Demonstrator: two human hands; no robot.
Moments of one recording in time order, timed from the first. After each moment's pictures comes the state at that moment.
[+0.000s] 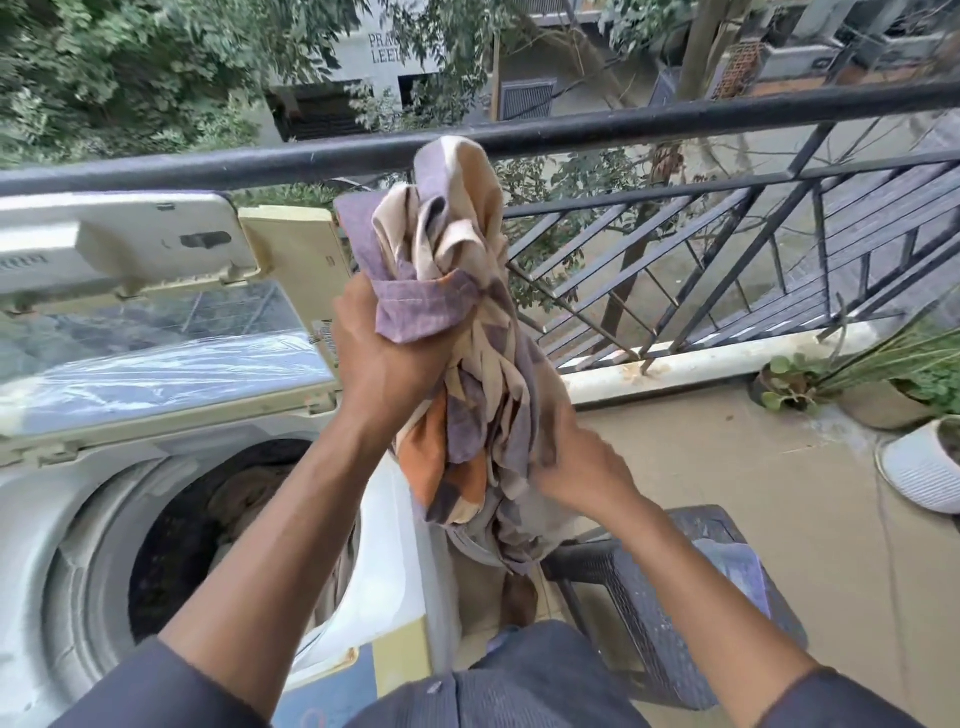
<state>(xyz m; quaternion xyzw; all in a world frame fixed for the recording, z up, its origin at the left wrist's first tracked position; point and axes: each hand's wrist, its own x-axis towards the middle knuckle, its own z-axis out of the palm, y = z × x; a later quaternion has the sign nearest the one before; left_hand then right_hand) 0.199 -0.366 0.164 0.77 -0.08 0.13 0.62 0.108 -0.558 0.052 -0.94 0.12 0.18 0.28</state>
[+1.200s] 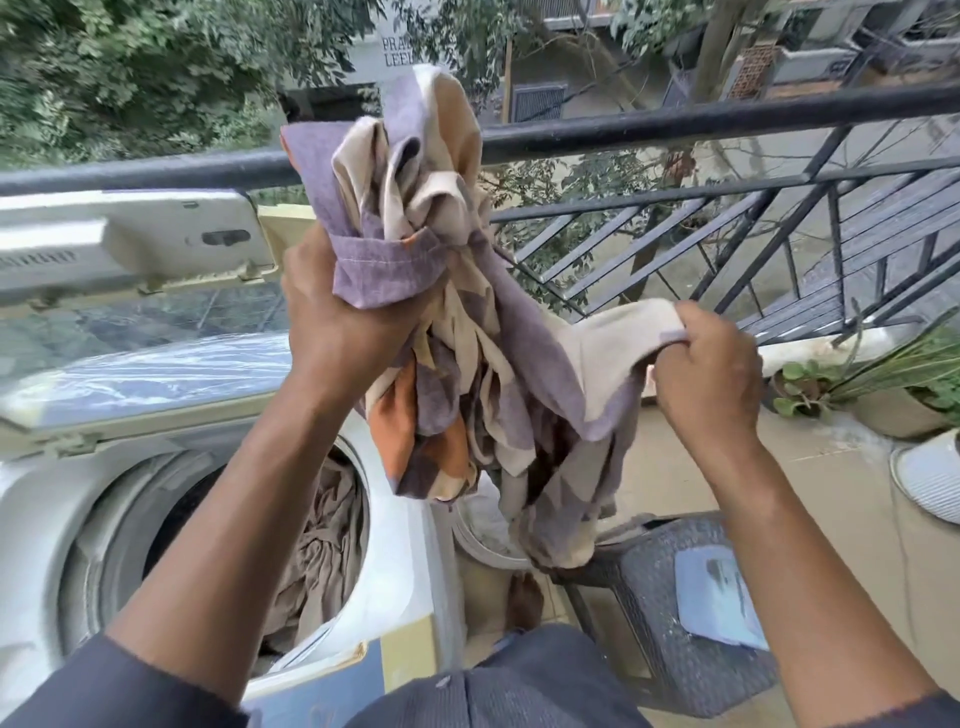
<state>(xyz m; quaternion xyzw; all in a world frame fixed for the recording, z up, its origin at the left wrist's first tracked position) 0.207 -0.334 0.195 0.79 -0.11 0.19 0.57 0.127 -0.606 0.152 -0.92 0.22 -0.18 0.25</state>
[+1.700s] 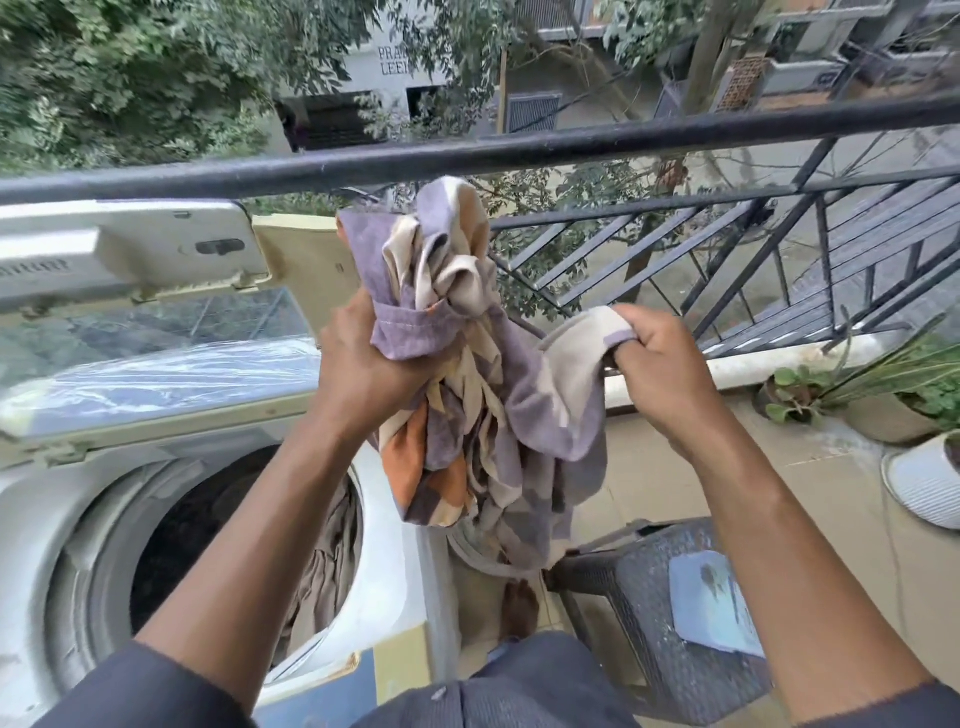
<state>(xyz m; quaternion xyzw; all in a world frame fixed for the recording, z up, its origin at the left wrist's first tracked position) 0.205 -0.332 0.148 0.83 -0.10 0.08 0.54 0.145 -0.599 0.155 -0.89 0.11 -0.05 0.45</state>
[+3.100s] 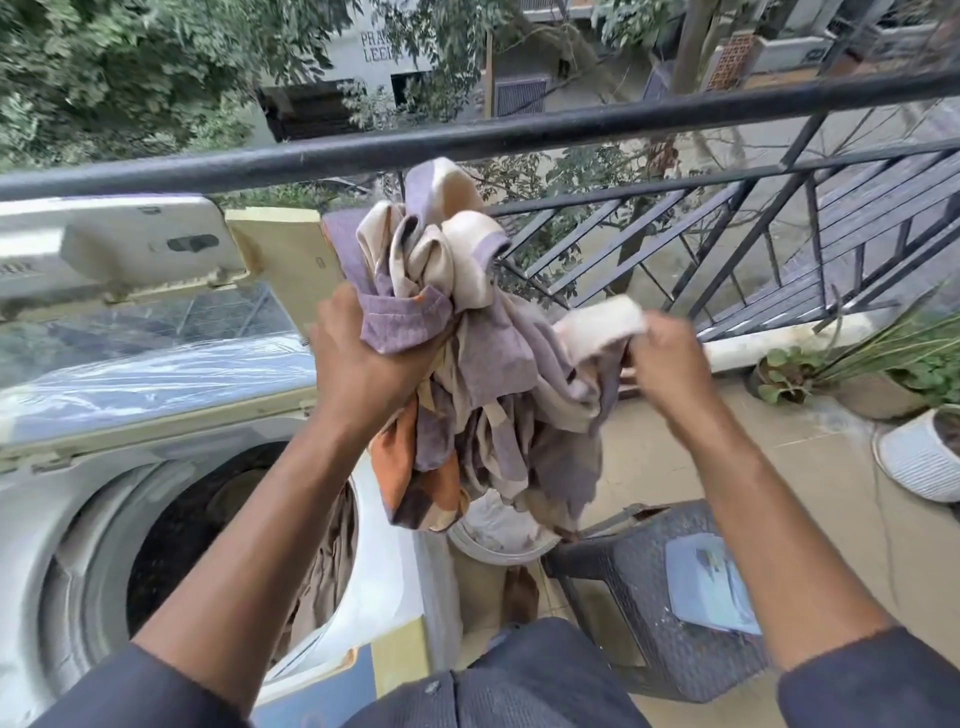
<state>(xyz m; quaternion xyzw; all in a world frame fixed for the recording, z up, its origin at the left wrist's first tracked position) 0.196 -0.350 0.158 0.82 -0.10 0.15 0.55 0.155 -0.628 0.112 -0.86 0.25 -0.05 0.45</state>
